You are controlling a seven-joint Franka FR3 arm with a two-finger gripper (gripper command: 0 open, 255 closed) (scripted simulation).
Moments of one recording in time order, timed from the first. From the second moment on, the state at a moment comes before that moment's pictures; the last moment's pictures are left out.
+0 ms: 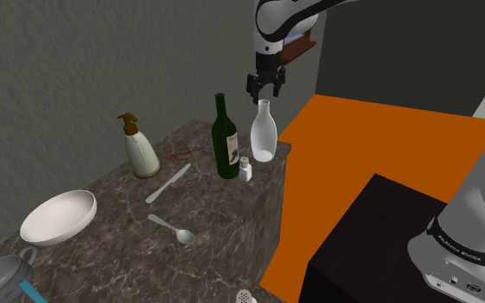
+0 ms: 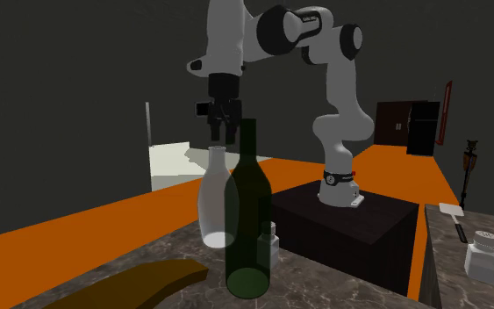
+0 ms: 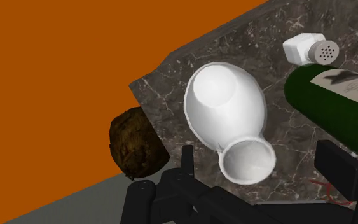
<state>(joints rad) -0.02 0.13 0.05 -1.81 -0.02 2.00 0.19</state>
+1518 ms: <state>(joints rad) -0.02 0.20 0.05 -1.85 -0.03 2.10 0.19</state>
